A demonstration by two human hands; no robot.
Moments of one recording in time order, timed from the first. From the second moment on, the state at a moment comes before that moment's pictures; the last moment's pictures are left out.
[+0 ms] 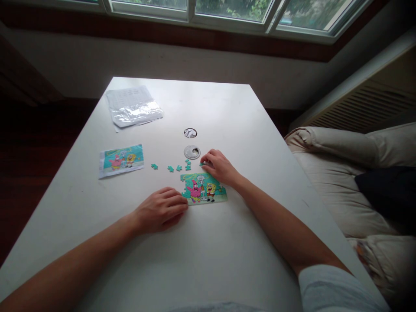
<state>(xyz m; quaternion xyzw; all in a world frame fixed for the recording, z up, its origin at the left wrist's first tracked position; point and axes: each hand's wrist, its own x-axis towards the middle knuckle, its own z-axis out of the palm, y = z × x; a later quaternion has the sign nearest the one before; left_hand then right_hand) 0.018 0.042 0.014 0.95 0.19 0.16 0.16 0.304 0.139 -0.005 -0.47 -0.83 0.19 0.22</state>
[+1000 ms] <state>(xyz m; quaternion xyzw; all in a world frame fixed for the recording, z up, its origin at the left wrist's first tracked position) 0.017 0.044 0.011 0.95 0.21 0.17 0.15 0.301 0.135 -0.008 -0.46 -0.84 0.15 0.26</state>
